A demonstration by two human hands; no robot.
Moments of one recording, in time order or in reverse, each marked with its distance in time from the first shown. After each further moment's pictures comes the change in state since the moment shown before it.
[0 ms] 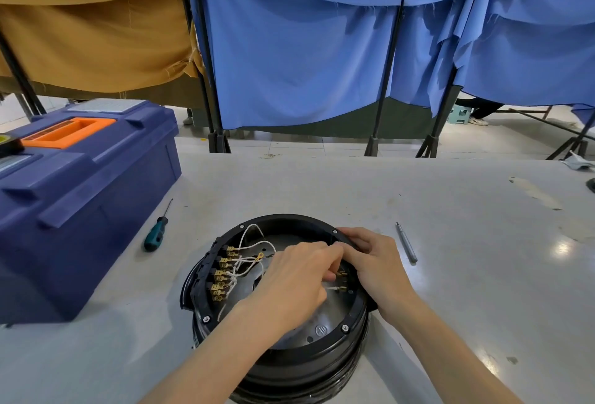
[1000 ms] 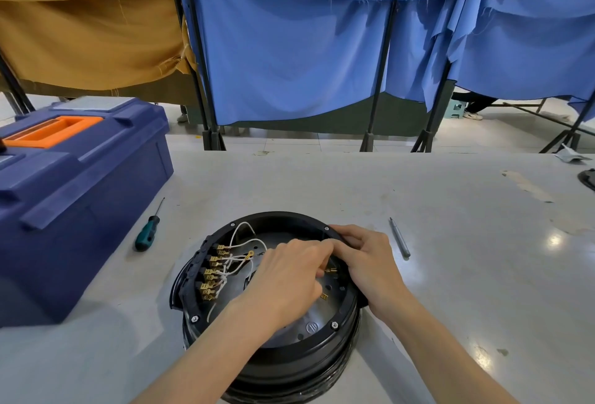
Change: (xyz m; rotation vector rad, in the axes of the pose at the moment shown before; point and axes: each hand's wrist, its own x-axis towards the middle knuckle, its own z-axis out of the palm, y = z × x) left_hand 0.000 0.000 0.004 -0.013 0.016 -0.033; right_hand 0.000 0.002 0.000 0.022 -0.004 0.005
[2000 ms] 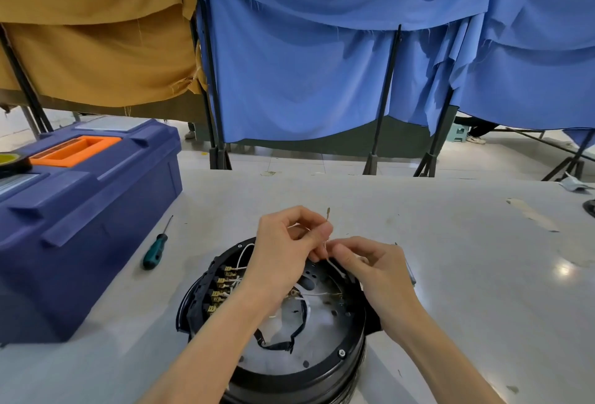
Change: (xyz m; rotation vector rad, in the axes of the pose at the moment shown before) left_hand 0.020 -0.001 -0.034 -1.081 0.396 -0.184; right_hand -0.009 -0.033 -0.005 0.063 -0.088 -0.189
